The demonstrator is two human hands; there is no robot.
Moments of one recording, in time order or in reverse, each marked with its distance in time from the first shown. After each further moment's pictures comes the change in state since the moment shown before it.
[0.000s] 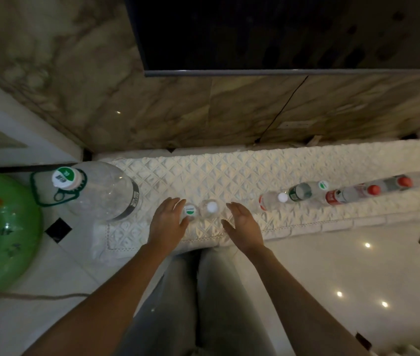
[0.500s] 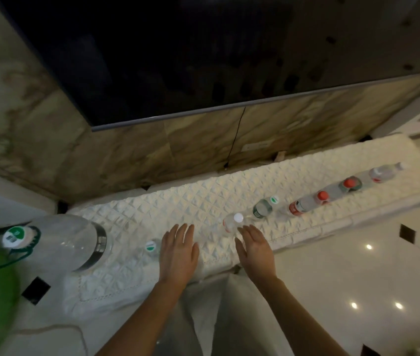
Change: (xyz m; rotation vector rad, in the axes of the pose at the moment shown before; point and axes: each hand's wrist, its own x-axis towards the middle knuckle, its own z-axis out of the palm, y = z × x) left_hand 0.002 0.142 0.017 0.200 0.054 0.145; right_hand -0.052 0.079 -0.087 -0.056 0.385 0.038
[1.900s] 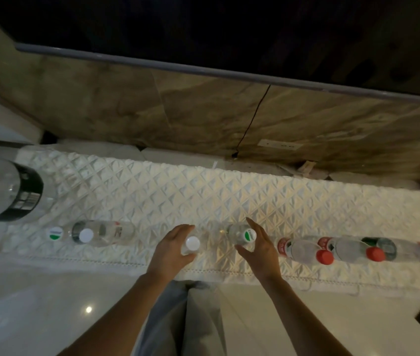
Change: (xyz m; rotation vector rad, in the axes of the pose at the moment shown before) left_hand 0.114 0.092 0.186 -0.531 -0.044 -0.347; right_hand 0.157 0.231 0.049 0.283 -0.382 -0.023
